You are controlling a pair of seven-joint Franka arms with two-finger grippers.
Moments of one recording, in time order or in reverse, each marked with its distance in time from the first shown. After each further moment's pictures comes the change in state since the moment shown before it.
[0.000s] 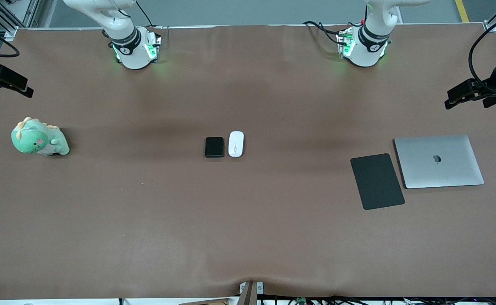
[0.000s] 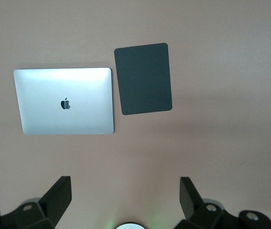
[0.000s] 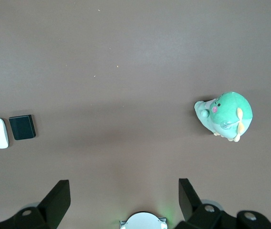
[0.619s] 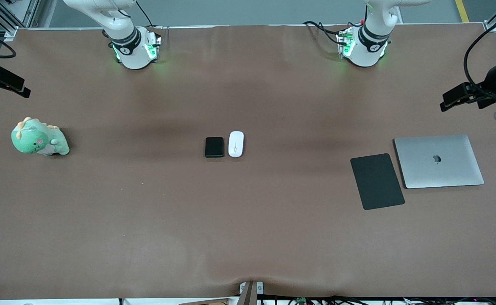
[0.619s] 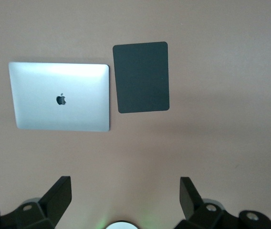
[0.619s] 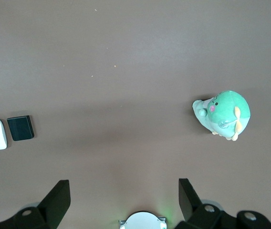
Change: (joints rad) left arm -0.010 0.023 -0.006 -0.002 -0.018 0.002 -0.081; right arm -0.008 0.002 -0.005 0.000 0.000 -0.001 -0.005
